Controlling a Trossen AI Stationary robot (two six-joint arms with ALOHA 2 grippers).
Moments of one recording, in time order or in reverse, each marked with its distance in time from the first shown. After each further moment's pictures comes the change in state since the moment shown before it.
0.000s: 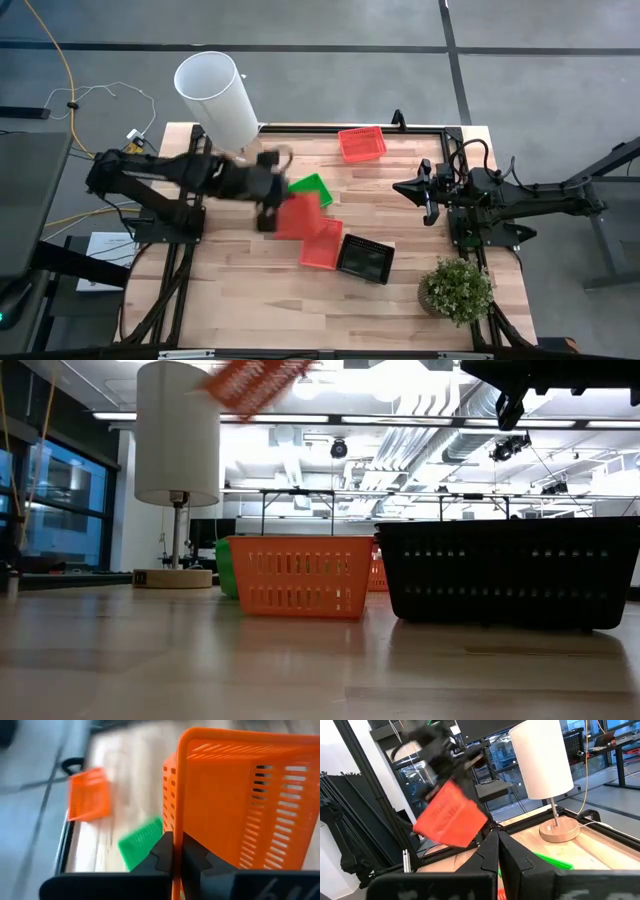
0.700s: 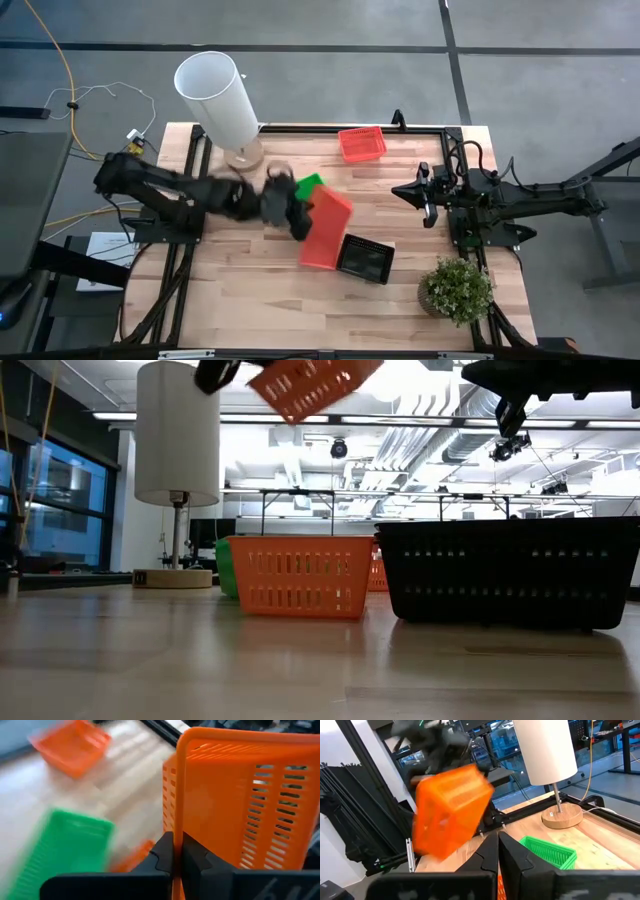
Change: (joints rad) left arm -0.065 0.077 -0.144 0.336 -0.166 -0.877; right arm 0.000 0.000 0.000 -0.059 -0.029 0.026
